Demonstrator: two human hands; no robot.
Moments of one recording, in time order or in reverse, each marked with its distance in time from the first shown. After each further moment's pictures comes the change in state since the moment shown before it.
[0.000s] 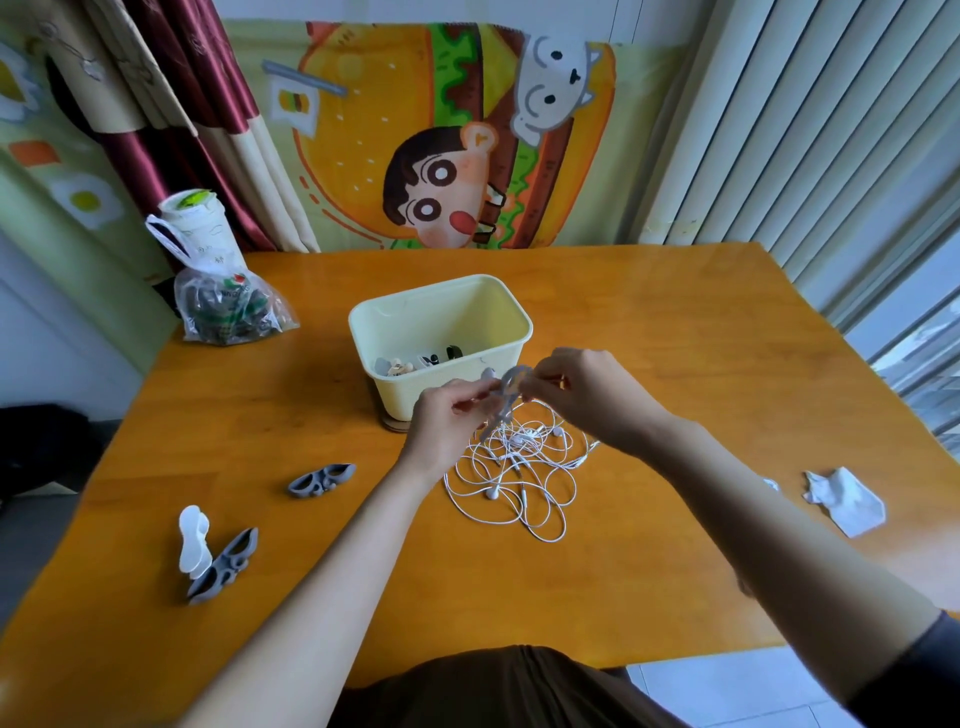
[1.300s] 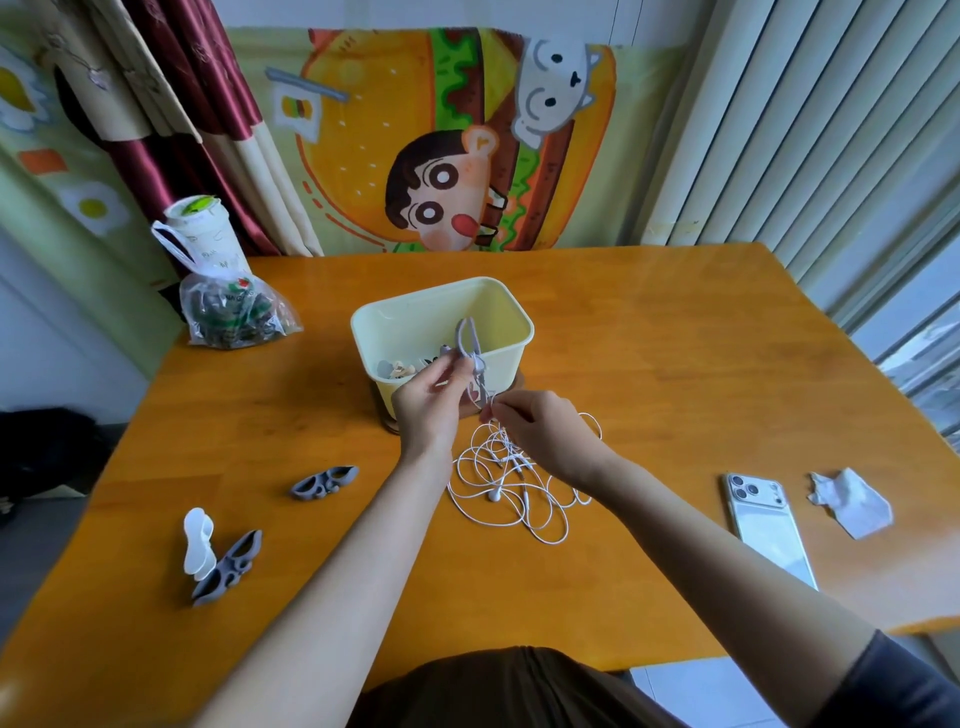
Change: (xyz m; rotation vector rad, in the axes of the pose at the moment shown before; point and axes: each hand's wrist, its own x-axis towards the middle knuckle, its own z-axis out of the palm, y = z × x) left_hand 0.009 0.010 0.009 -0.370 0.467 -0.209; right_hand -0.007 -0.021 0.044 0.339 -0.086 0.182
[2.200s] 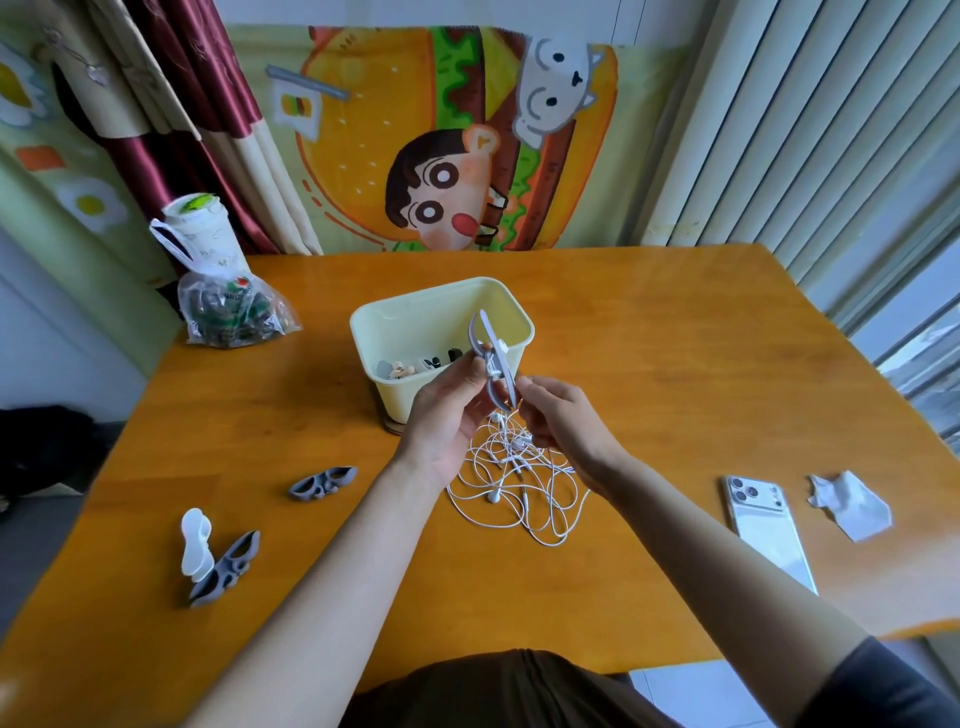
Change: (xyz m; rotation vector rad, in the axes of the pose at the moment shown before) left_hand 0.002 0.001 -0.005 -0.309 -0.499 -0.133; right_hand 0.005 0.012 -0.007 0.619 0.040 0.172
